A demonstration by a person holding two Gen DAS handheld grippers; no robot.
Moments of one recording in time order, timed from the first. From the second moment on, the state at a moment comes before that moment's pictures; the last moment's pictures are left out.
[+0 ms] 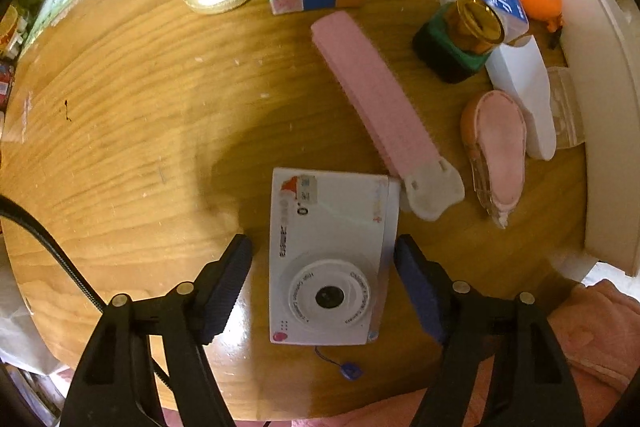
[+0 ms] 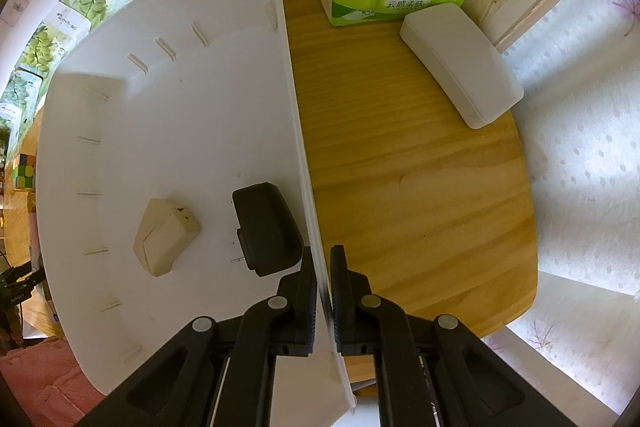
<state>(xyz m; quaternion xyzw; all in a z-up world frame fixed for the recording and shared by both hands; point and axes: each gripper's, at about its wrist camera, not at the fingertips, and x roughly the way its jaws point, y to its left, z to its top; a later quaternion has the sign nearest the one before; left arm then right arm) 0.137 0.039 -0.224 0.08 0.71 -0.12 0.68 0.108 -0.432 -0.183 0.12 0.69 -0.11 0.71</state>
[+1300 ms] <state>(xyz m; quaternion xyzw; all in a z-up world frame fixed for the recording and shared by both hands) 0.101 -0.015 -0.100 0.10 0.63 -0.14 0.76 0.079 -0.442 -0.170 0.12 0.66 -0.07 0.74</state>
